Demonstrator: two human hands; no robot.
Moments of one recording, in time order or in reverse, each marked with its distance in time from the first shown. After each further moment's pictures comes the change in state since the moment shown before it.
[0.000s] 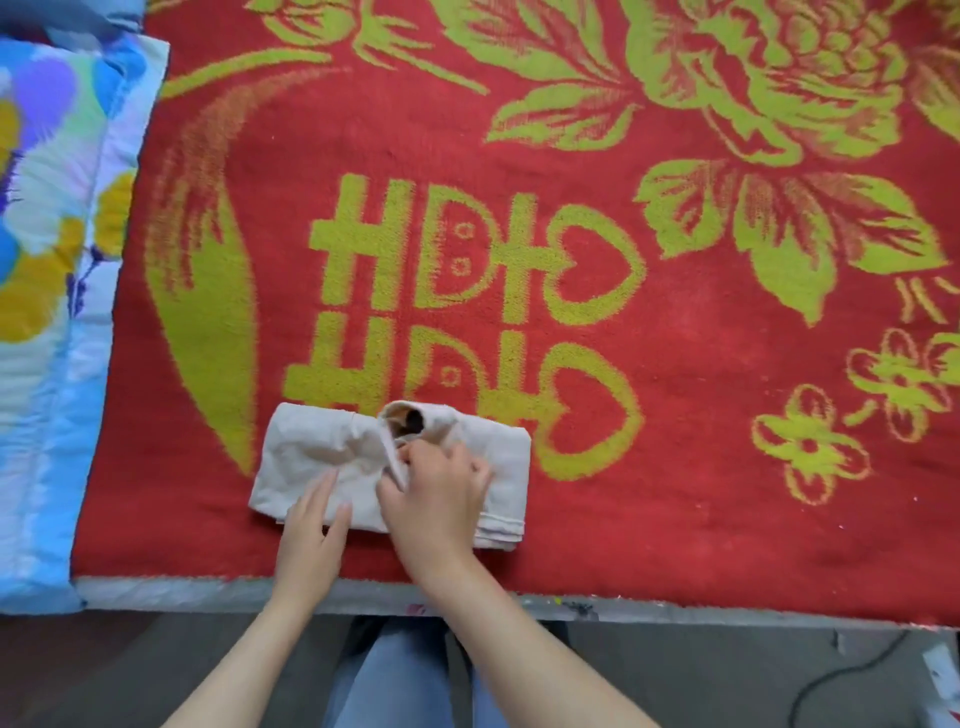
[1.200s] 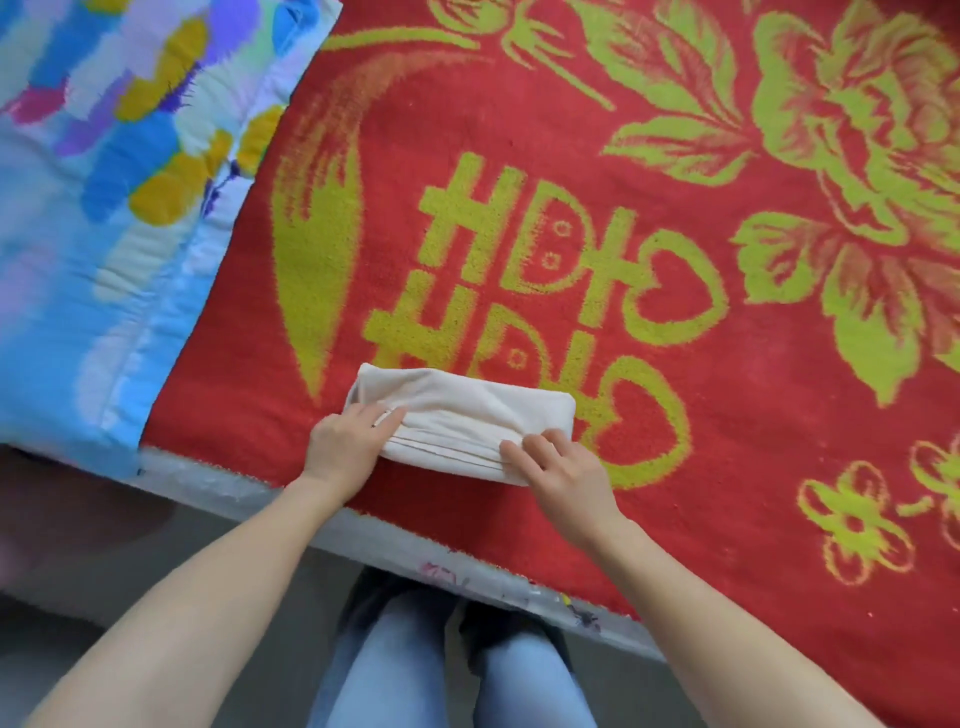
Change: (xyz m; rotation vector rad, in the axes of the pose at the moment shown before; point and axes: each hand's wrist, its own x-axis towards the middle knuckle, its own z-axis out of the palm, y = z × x) left_hand 0.028 -0.028 -0.013 0.620 0.291 0.701; right_hand 0.020 0.119 -0.007 -0.375 0.040 -1.033
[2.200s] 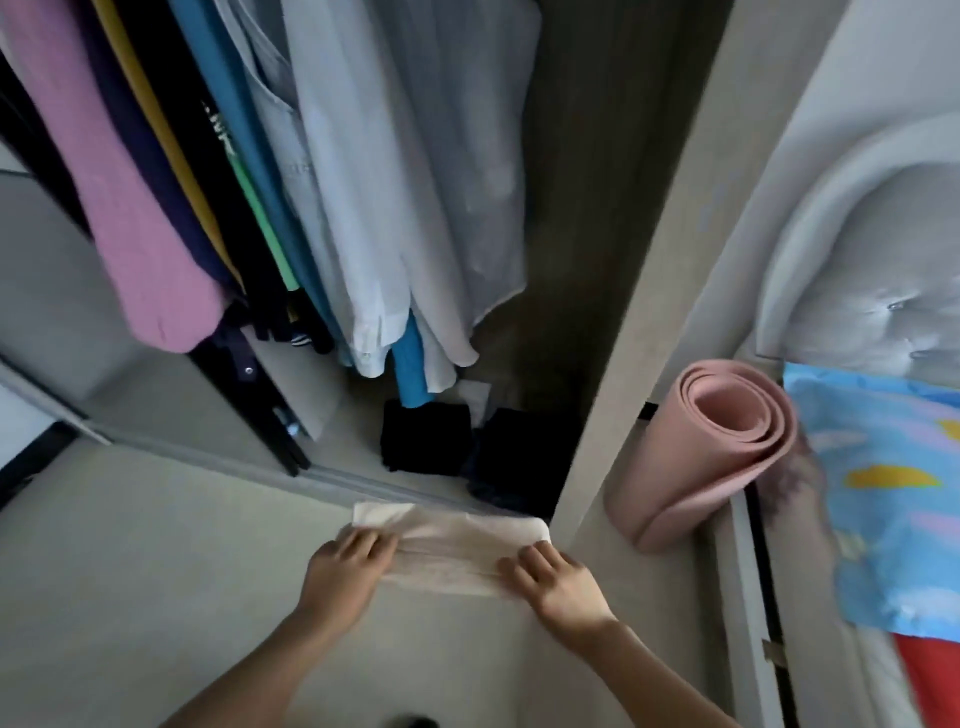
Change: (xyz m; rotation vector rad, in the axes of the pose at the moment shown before) left_hand -0.753 0.180 -0.234 0.317 0.186 -1.586; right_hand -0.065 -0.664 -0.069 0.524 -0.093 -1.528
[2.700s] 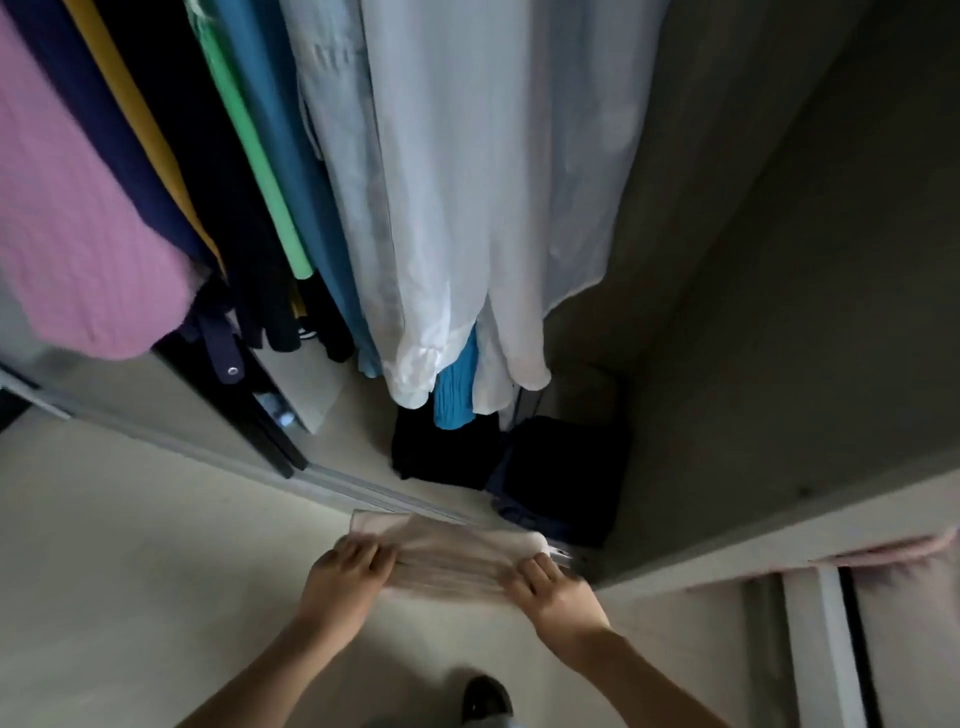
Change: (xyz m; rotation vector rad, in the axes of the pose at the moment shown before) left_hand 0.065 -0.144 0.137 0.001 -0.126 -0.002; right_hand 0.122 0.028 0.160 0.030 -0.214 -0.021
